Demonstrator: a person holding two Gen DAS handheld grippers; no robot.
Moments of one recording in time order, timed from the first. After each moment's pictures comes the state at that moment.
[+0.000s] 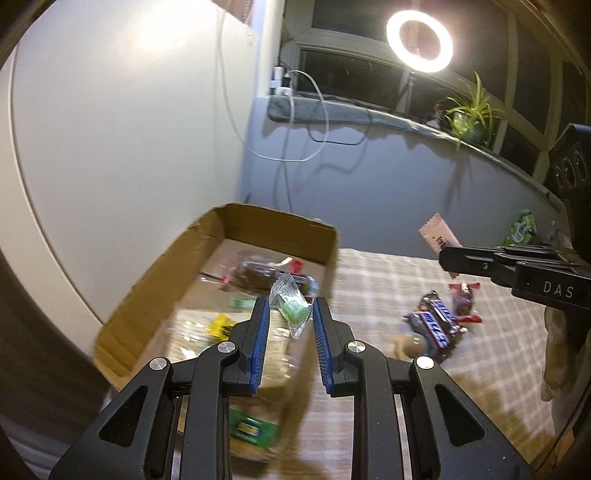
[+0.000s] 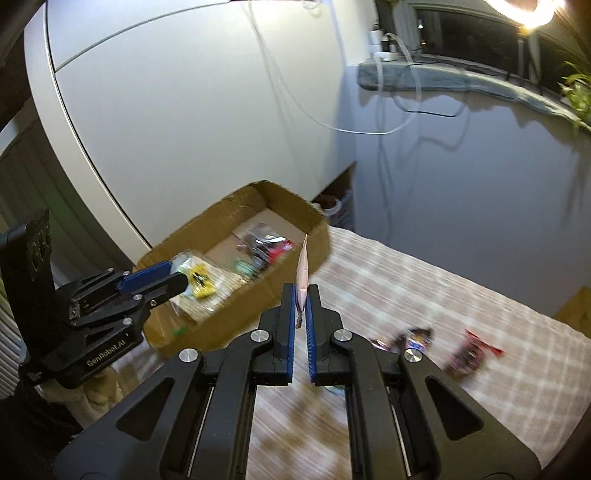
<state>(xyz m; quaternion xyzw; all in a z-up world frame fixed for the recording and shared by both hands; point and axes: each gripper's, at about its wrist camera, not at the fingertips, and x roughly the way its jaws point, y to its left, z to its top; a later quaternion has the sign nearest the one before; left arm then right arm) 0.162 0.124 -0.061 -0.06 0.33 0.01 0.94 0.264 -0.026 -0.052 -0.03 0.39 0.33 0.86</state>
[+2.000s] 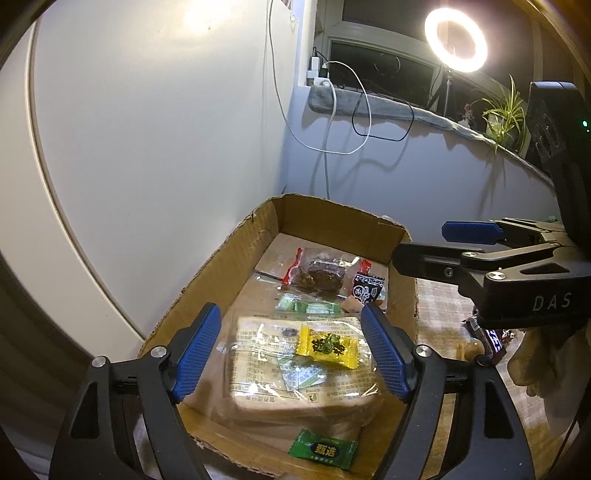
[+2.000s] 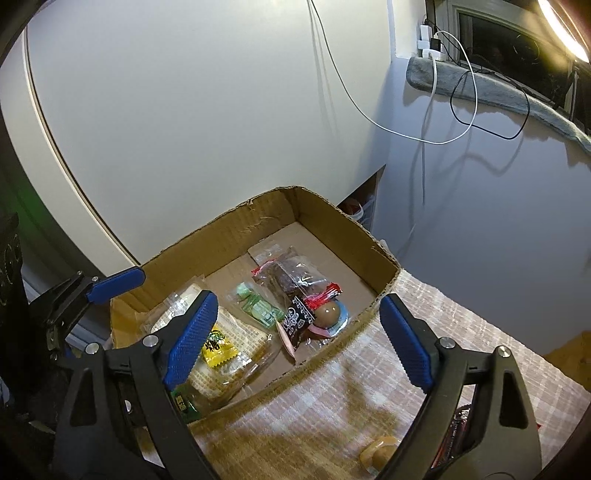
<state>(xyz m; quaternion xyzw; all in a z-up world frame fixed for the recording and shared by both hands) 0.178 0.175 -0.080 -0.06 0.34 0.05 0.94 0.304 0.073 -0.074 -0.09 0.39 0.34 0.85</state>
